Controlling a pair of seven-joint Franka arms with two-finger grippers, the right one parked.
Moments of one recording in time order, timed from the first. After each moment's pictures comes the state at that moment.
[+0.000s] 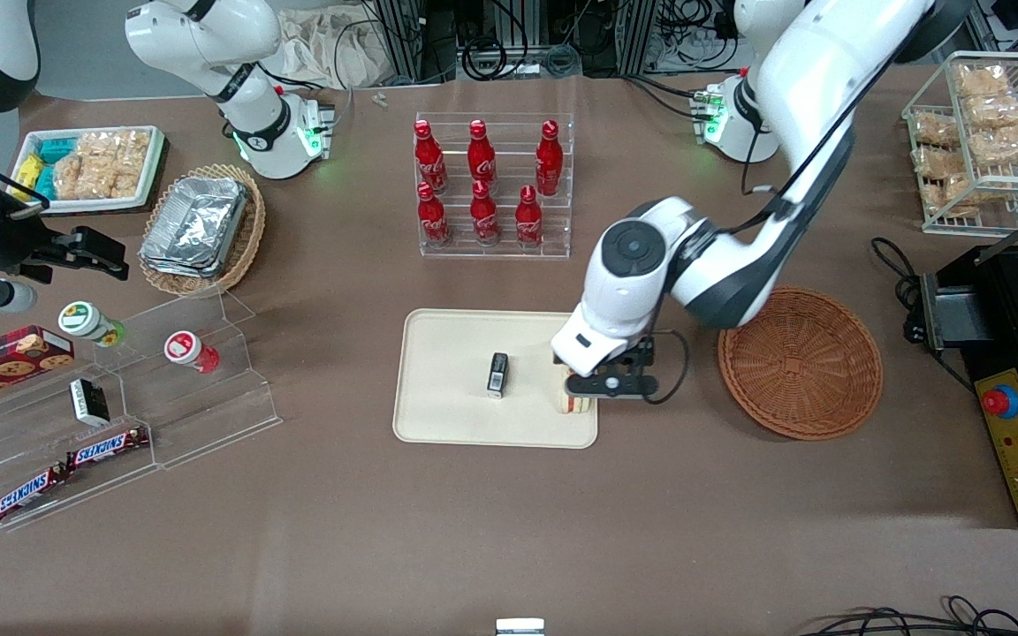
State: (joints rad) arm -0.10 0.53 -0.58 -1.60 0.40 2.14 -0.82
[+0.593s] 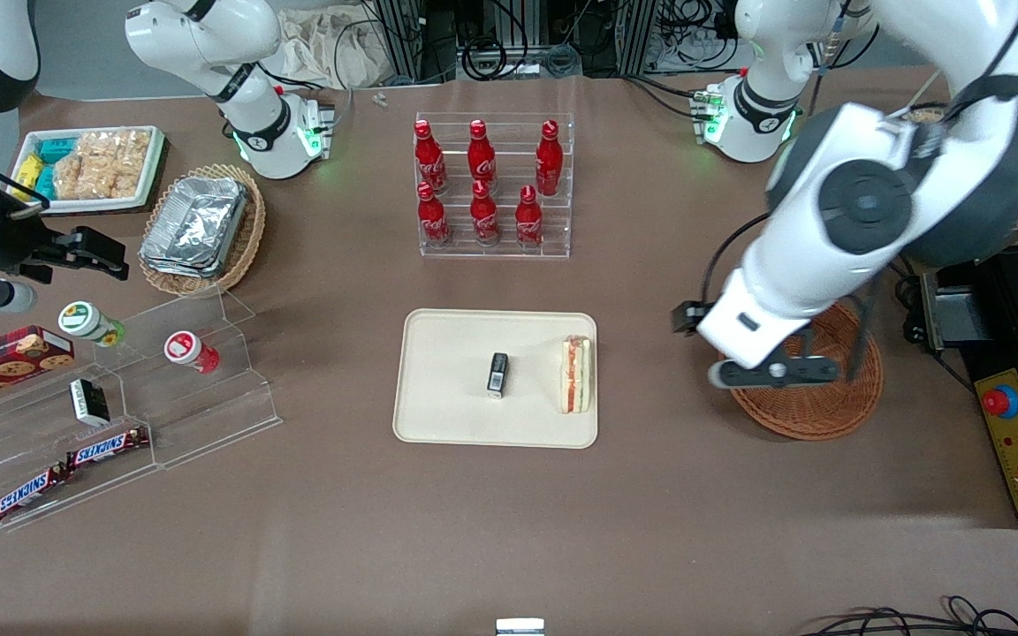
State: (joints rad) arm 0.05 0.35 -0.49 -1.35 0.13 1.59 -0.43
